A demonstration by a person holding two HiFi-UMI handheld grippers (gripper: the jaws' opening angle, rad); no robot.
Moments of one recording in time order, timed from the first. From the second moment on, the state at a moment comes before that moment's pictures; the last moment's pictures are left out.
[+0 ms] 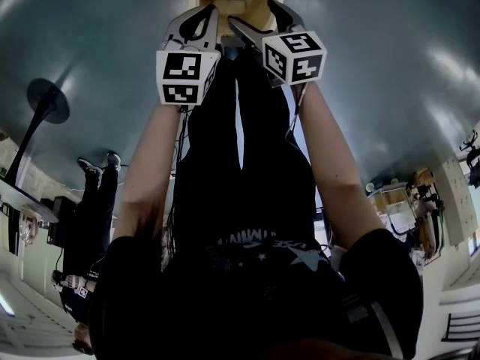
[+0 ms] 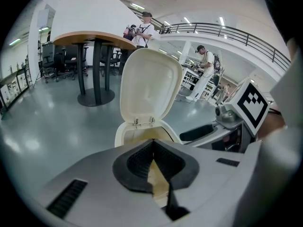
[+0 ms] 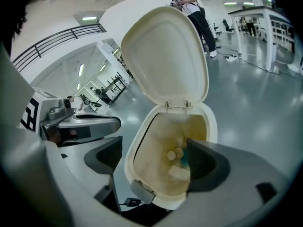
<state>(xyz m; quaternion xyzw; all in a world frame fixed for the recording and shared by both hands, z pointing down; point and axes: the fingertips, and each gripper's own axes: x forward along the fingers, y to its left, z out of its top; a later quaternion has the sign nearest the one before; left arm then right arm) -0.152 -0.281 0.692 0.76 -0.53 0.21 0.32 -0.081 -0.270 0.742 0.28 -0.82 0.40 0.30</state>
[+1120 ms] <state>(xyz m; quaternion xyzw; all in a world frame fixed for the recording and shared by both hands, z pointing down) -0.166 -0.252 0.522 0.81 -0.51 0.15 0.26 -0.101 -0.255 0.558 0.37 -0.84 0.32 0.22</state>
